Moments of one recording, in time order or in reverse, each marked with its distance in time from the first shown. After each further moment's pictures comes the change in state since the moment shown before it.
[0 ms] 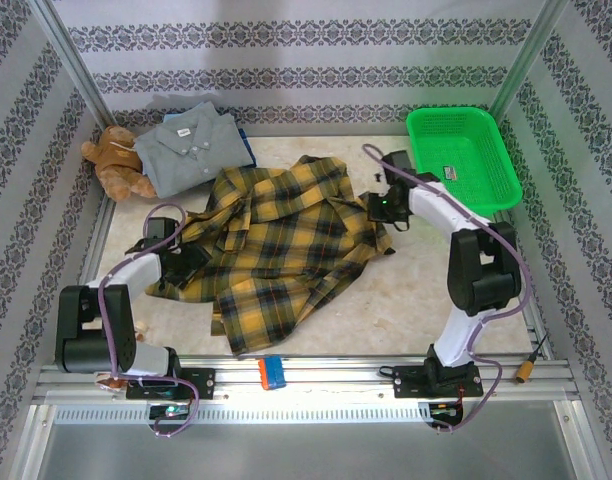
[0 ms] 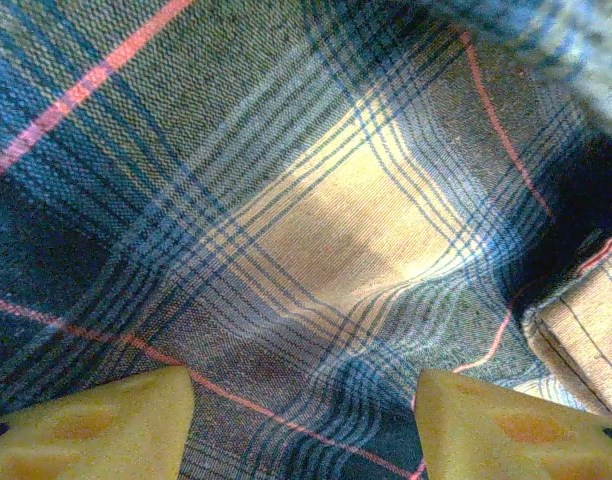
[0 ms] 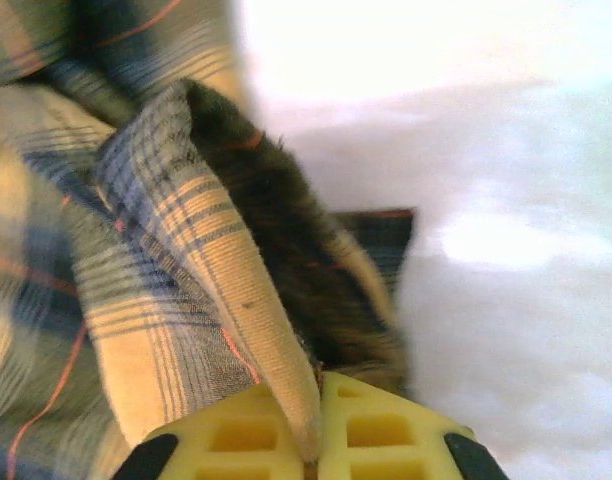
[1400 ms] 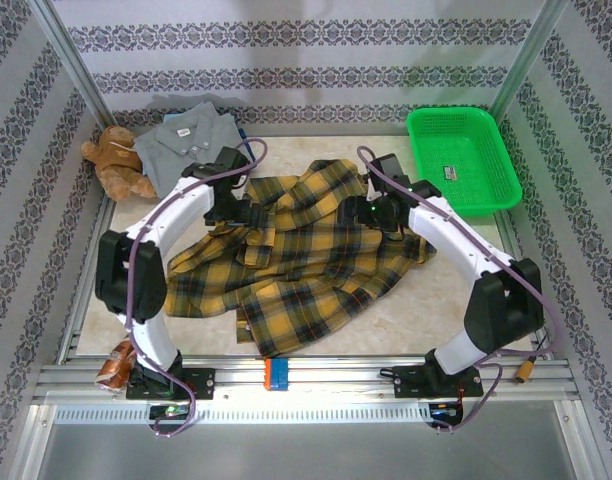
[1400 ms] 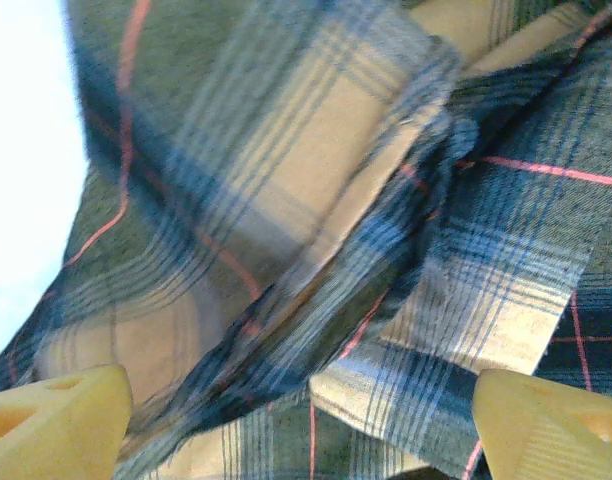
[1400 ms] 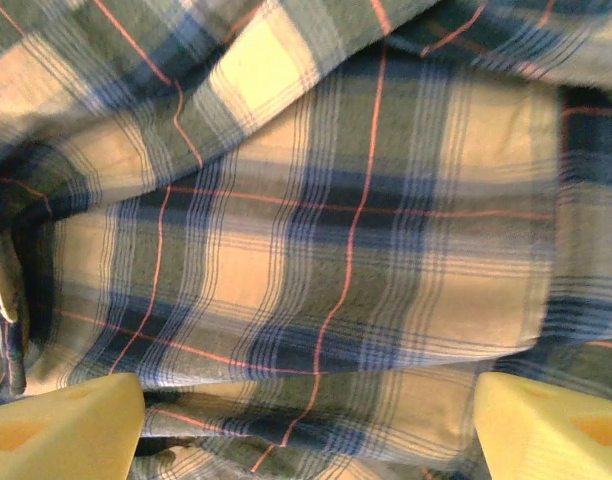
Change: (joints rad) left arm -0.409 0.417 0.888 -0.599 -0.233 0.530; right arm 0.212 -0.221 -0.046 -0.073 -0.026 0.174
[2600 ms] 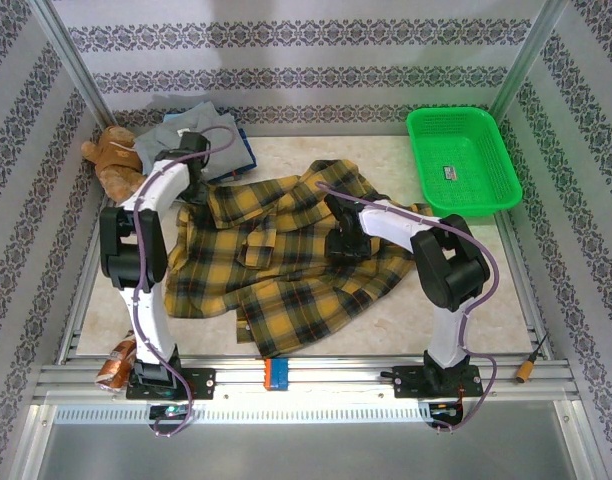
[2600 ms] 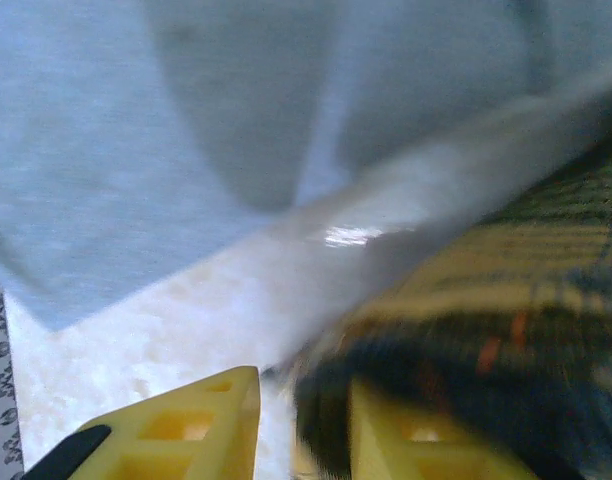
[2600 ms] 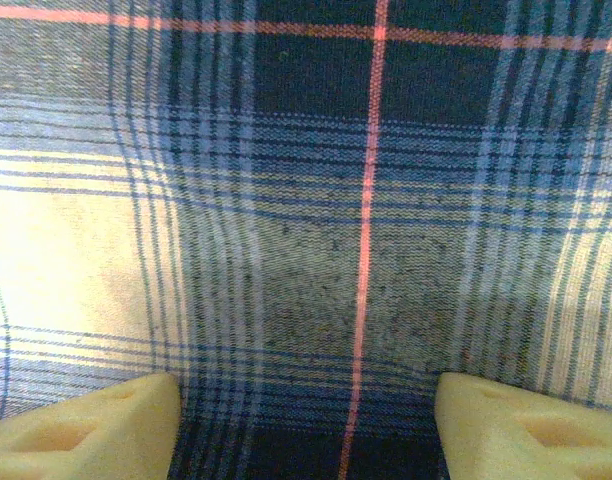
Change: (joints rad) left arm 0.287 0.210 0.159 0.108 -0.369 0.245; right arm 0.134 0.354 -0.002 -0.009 0.118 0.133
